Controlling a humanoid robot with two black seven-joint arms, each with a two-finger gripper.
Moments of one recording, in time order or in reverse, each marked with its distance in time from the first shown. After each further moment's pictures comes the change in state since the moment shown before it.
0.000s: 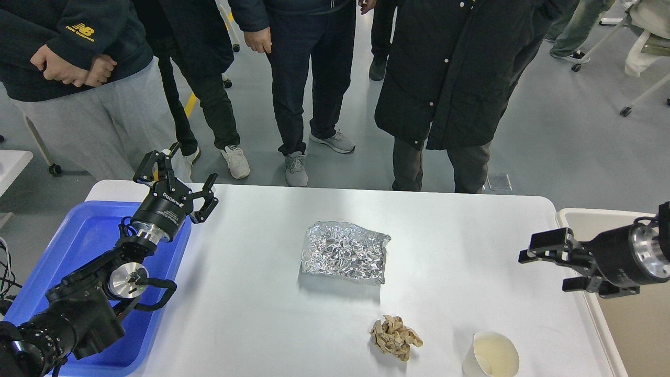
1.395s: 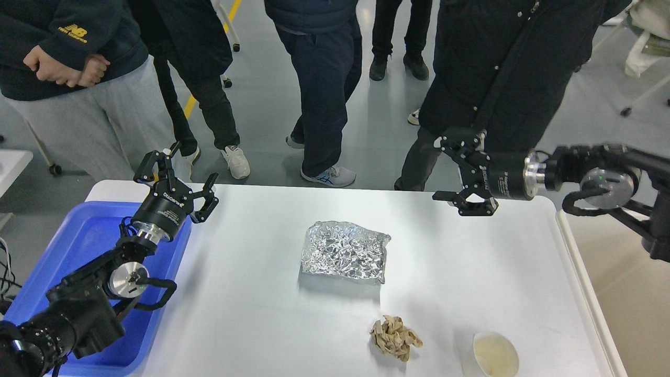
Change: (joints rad) left arm -0.001 -0.001 0.000 0.000 0.001 -0.002 0.000; right arm -0.140 0.455 0.411 -0.412 0.426 0.007 0.025
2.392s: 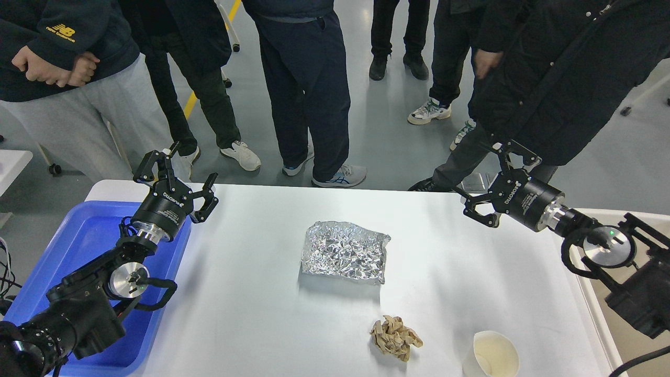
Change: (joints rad) left arm 0.000 -0.001 -0.001 0.000 -0.001 0.001 0.000; right arm -0.557 0.189 0.698 -0.333 0.169 0.047 0.040
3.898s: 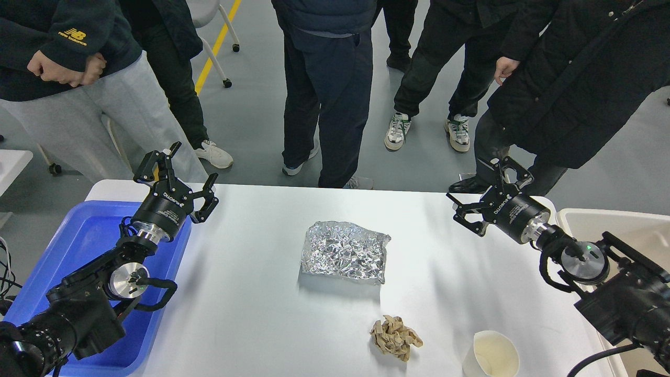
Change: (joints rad) left arm 0.001 0.000 0.000 0.000 0.000 0.000 0.000; right arm -0.010 0.157 0.037 -0.228 0.120 0.023 0.009
